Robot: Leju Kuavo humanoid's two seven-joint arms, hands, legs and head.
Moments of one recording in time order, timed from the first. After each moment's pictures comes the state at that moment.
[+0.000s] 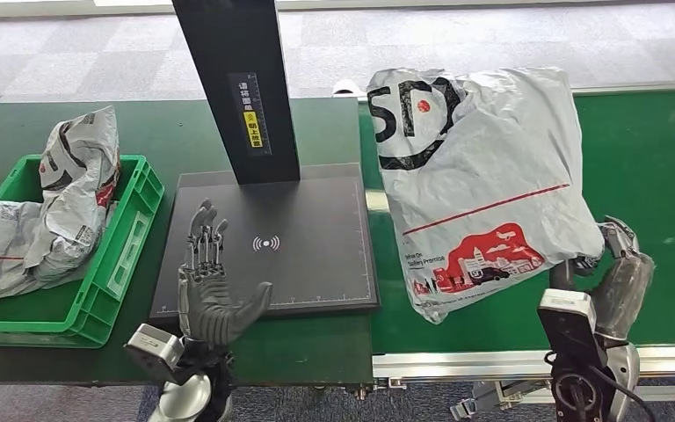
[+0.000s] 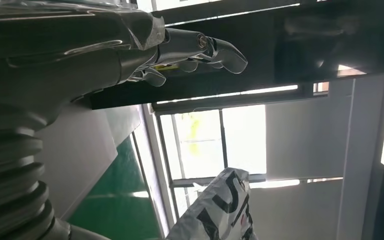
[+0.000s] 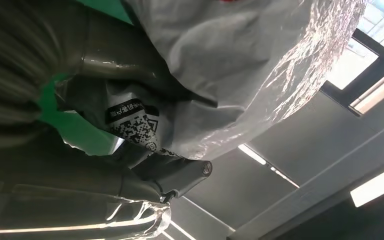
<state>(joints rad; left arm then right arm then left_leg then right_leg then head) -0.10 -0.12 -0.22 -1.39 -0.11 0.31 -0.68 -0.06 0.02 -0.06 -1.58 0.54 -0.42 -0.39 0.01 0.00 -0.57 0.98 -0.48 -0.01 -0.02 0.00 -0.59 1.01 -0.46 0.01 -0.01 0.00</state>
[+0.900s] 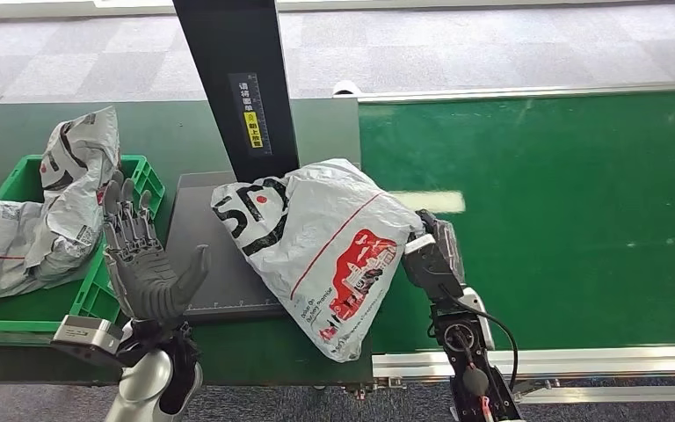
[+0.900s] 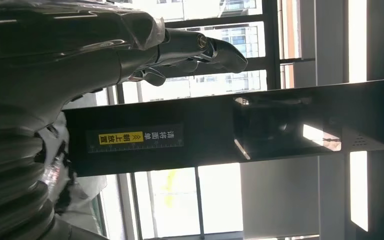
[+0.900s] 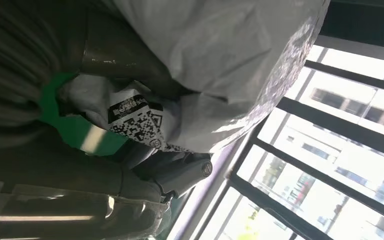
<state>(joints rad) -0.13 -0.11 -0.07 -1.52 -0.10 0.38 -0.68 -0.35 0.17 0.20 -0.96 0.43 -0.17 -0.32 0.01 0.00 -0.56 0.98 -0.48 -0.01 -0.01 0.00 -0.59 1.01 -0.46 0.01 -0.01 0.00</state>
